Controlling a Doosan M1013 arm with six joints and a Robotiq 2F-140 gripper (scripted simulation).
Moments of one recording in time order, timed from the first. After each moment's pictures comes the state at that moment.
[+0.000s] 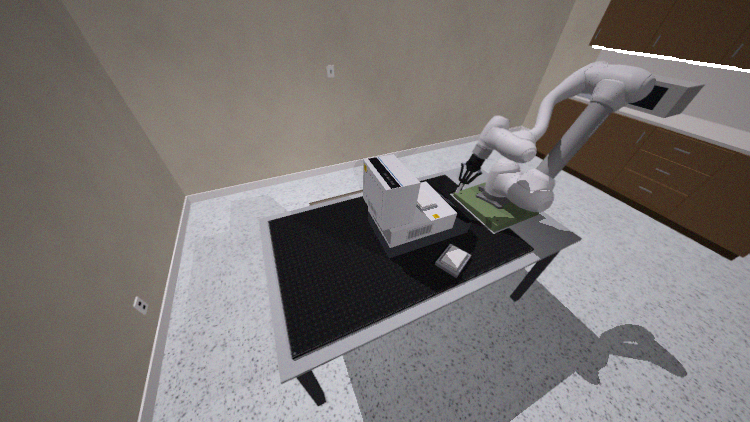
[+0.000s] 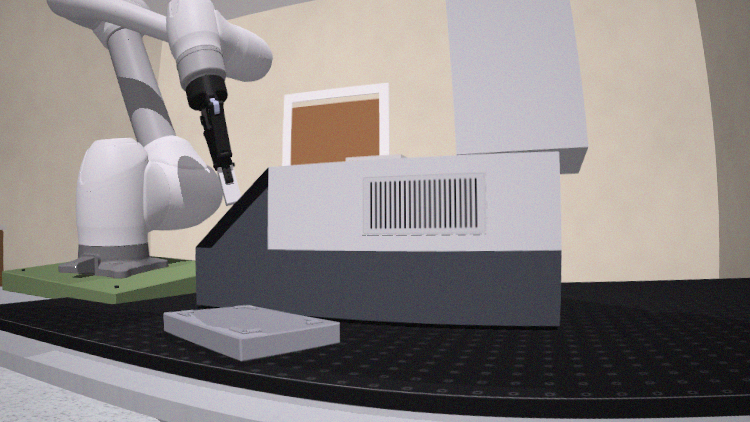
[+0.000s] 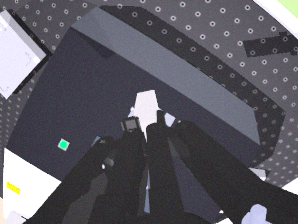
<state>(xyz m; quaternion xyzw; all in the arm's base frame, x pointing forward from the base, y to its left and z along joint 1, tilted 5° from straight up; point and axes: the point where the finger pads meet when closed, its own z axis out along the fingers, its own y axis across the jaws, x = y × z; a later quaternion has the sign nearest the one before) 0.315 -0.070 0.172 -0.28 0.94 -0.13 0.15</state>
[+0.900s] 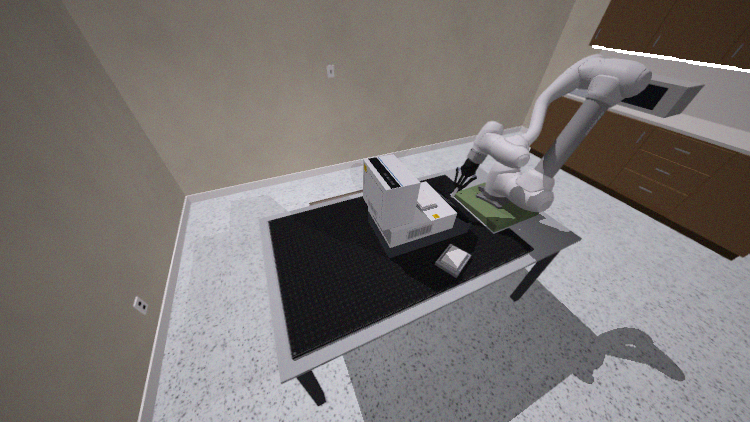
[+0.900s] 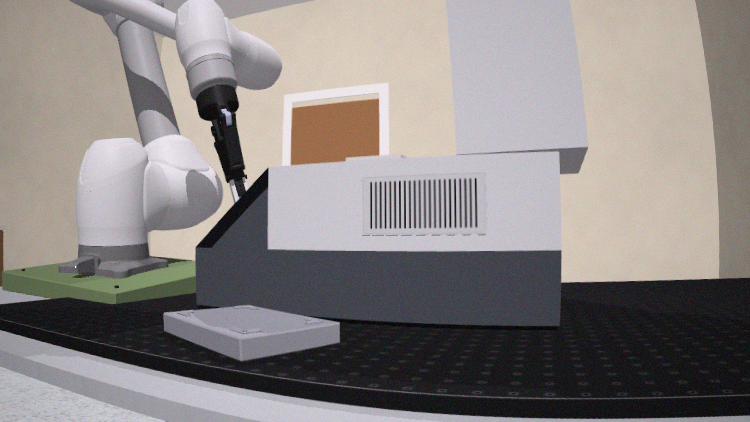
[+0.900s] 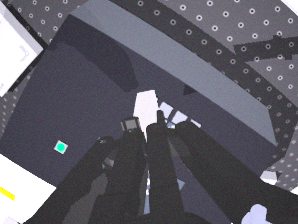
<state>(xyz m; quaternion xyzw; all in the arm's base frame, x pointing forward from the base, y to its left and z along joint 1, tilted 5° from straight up) 0.343 -0.077 0.150 -0.28 0.94 -0.13 0.15</state>
